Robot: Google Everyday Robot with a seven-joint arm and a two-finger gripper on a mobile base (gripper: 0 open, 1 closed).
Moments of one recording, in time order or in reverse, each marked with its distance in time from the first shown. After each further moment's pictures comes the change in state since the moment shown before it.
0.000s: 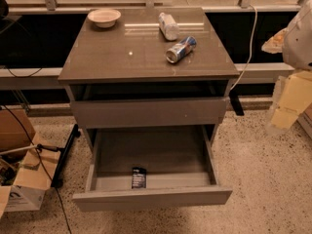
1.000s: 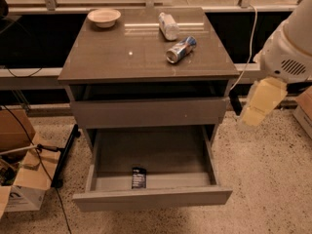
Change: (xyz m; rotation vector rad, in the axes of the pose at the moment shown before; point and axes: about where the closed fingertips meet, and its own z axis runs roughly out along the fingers) arm -0.005 -0.019 0.048 -0.008 -0.017 0.172
